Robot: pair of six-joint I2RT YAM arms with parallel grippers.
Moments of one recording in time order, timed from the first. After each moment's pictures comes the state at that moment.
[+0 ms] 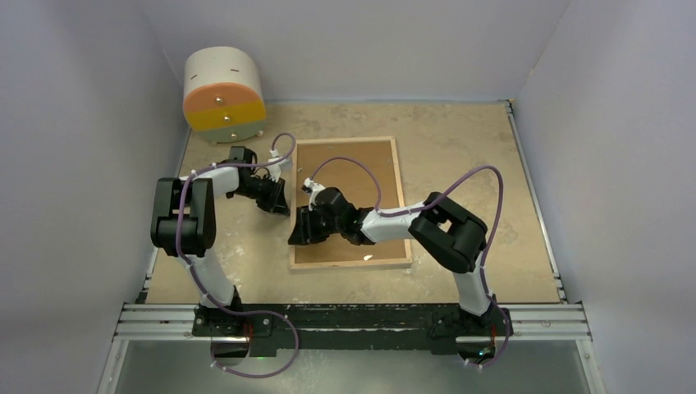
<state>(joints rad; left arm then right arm) -0.02 1.83 1.04 -0.51 0.76 0.45 0.98 2.01 1.12 0.29 -0.29 0.75</state>
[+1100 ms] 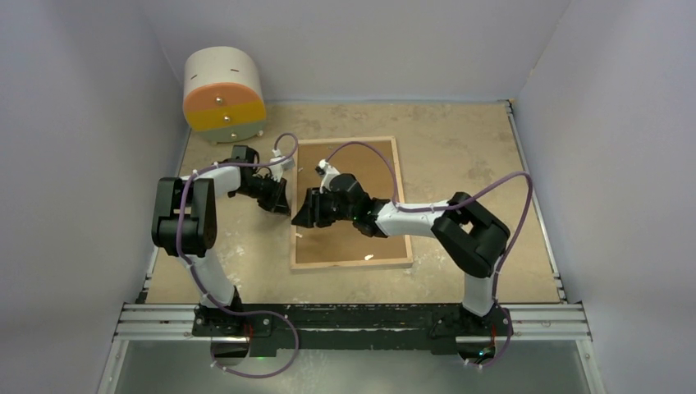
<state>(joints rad) -0.03 1.83 1.05 -0.52 0.74 0.46 0.93 1.87 1.07 0.34 -0.27 0.79</state>
